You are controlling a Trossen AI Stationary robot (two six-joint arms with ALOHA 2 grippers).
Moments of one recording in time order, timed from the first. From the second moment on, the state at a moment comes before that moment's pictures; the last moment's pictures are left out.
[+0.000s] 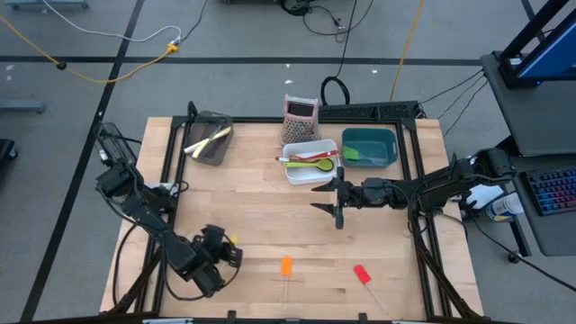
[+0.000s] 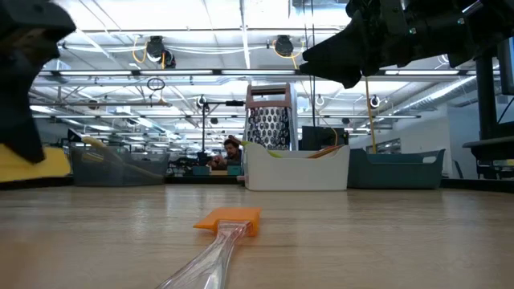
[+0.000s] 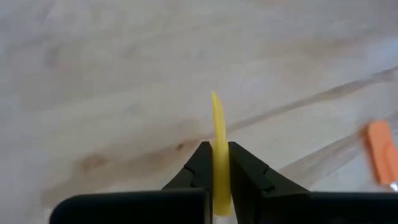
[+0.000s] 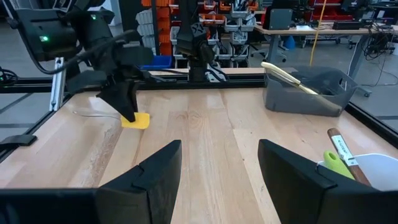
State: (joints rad) left arm -0.82 1.69 0.96 -0.81 -0.57 -2.14; right arm 0.13 1.31 0.47 0.71 0.18 0.04
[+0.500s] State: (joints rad) left arm -0.66 1.69 1.02 -0.62 -0.86 -1.56; right arm 0.13 1.31 0.47 0.68 0.18 0.17
